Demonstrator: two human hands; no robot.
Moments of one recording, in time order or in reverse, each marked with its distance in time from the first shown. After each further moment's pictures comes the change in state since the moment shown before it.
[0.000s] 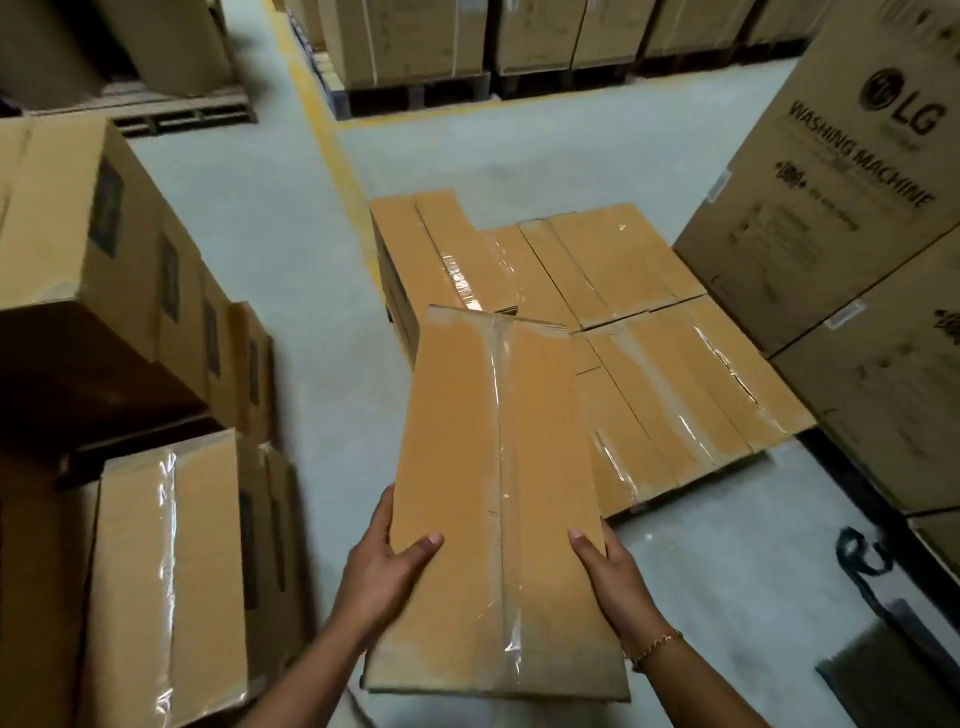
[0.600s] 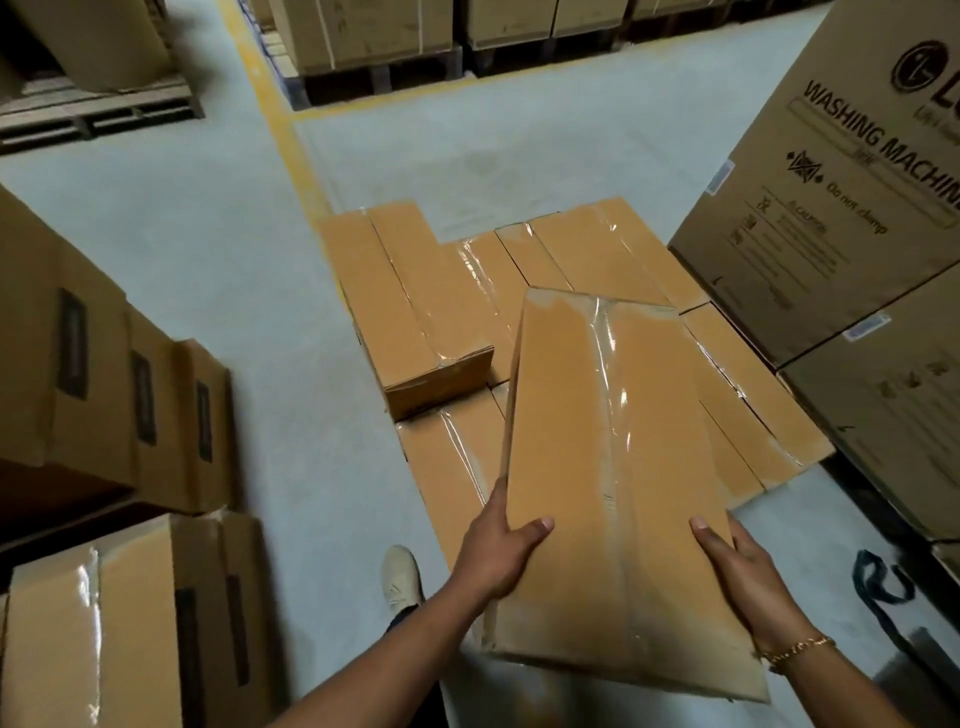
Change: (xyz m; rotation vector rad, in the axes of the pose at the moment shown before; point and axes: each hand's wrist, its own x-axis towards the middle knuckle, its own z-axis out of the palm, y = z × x) left_hand 0.189 0.146 0.154 0.047 -0.322 0.036; right_hand 0.159 -0.115 -0.156 -0.052 0.225 0.026
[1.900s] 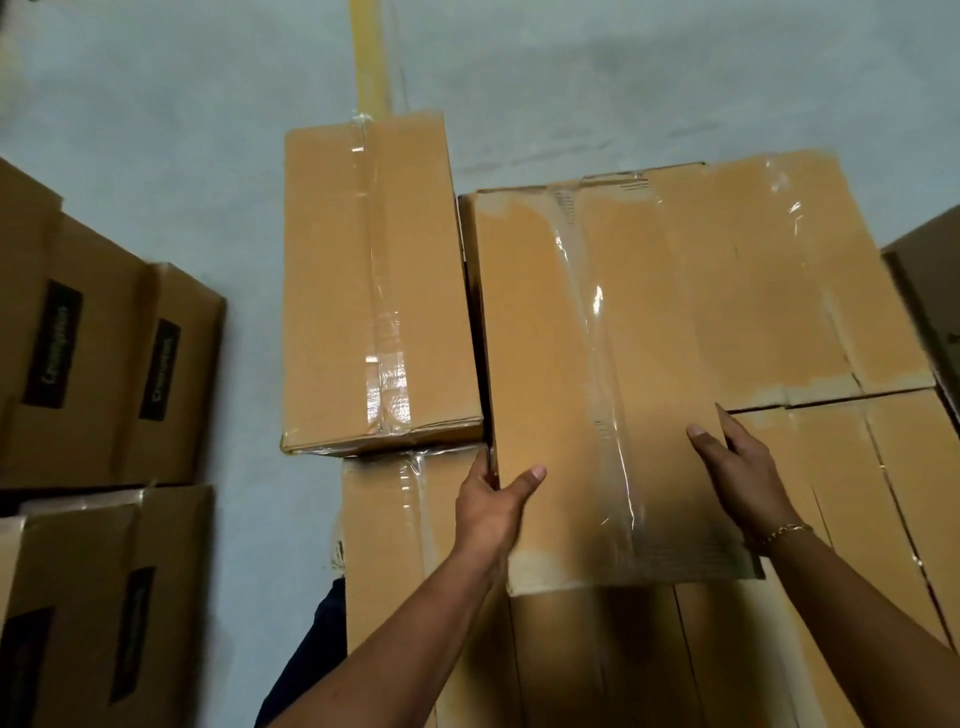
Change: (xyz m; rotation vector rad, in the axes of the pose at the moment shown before) left_hand 0.437 0.019 0.048 -0.655 0.494 -0.318; right_hand 0.548 -0.123 0.102 -0.261 -0.268 -0.263
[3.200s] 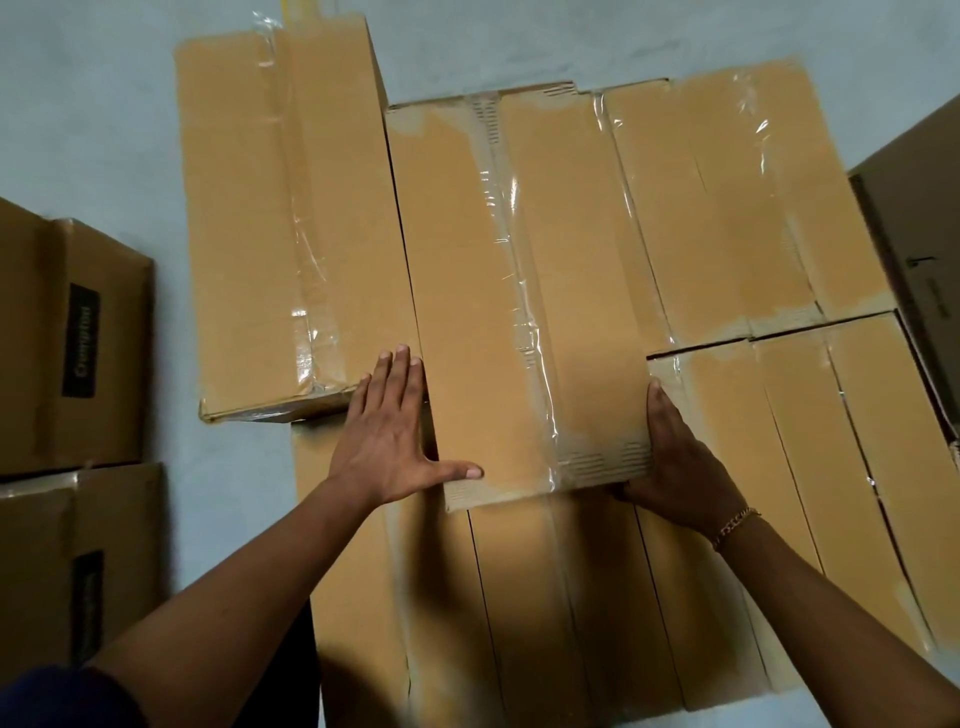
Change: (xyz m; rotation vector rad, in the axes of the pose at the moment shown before) left_hand 0.045 0.015 -0.059 1.603 -0.031 0.629; right_hand -0.010 0.092 0.005 -0.709 -0.251 -0.462
